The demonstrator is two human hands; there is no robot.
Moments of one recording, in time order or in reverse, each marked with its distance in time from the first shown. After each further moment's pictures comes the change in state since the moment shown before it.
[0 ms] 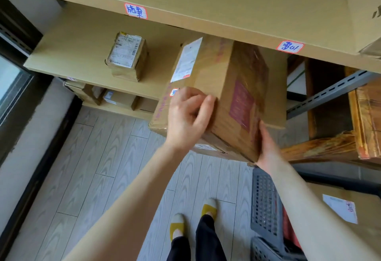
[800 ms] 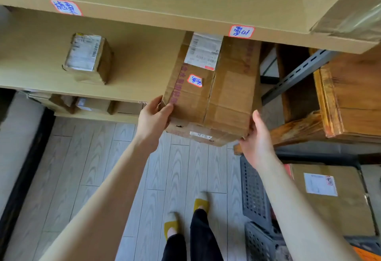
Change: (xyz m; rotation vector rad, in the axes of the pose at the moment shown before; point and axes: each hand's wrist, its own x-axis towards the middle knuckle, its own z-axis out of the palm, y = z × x) left_hand 0.004 -0.033 0.030 -0.352 -0.219 -0.792; right_hand -0.012 -0.007 -0.032 0.102 0.011 -0.187
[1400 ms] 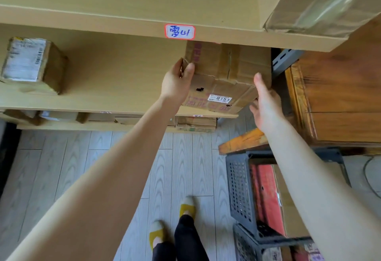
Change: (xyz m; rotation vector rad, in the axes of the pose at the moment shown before) left_hand 0.078 0.033 0.155 0.303 -0.124 0.310; right_hand 0.064 -0.111 -0.035 -0.168 0.281 -0.195
